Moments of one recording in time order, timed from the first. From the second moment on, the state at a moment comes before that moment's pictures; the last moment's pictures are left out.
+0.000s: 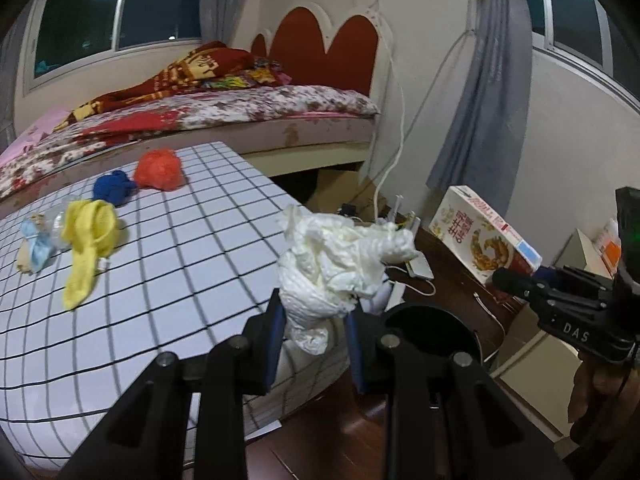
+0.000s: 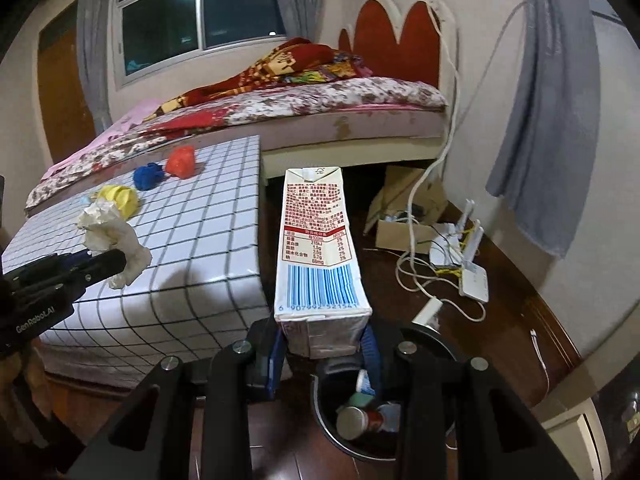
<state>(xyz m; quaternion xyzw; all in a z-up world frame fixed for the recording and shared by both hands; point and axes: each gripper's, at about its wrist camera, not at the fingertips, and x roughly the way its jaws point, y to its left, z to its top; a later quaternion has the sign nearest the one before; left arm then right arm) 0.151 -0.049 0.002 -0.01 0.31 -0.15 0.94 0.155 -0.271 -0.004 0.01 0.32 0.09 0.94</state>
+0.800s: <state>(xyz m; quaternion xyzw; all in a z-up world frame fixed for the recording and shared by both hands) 0.170 -0.175 -0.055 0.03 0.38 -0.29 0.88 0.140 -0.369 -0.068 0.04 0.37 0.03 0.93</state>
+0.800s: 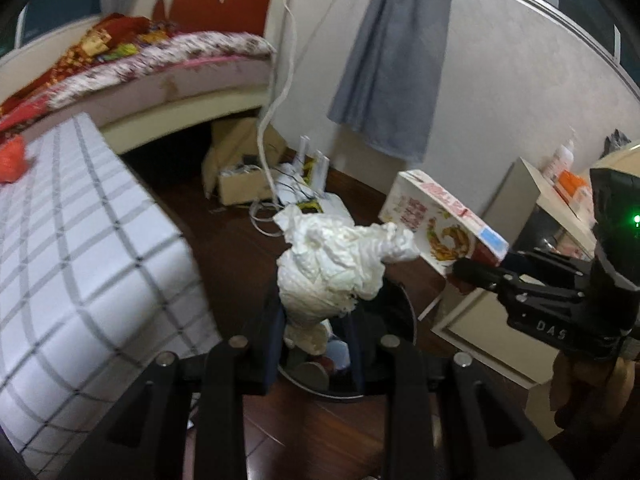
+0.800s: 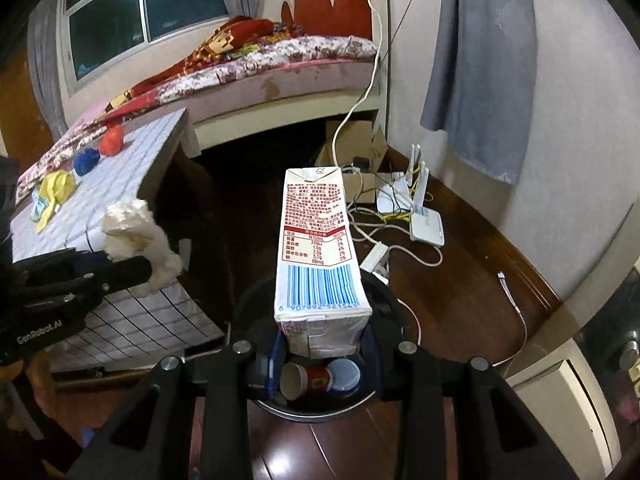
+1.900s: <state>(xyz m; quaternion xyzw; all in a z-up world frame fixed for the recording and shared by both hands) 0.194 -0.181 -0.144 0.04 0.47 -0.25 0.85 0.185 -0.397 -0.178 0.01 0.49 -0.02 0.87</state>
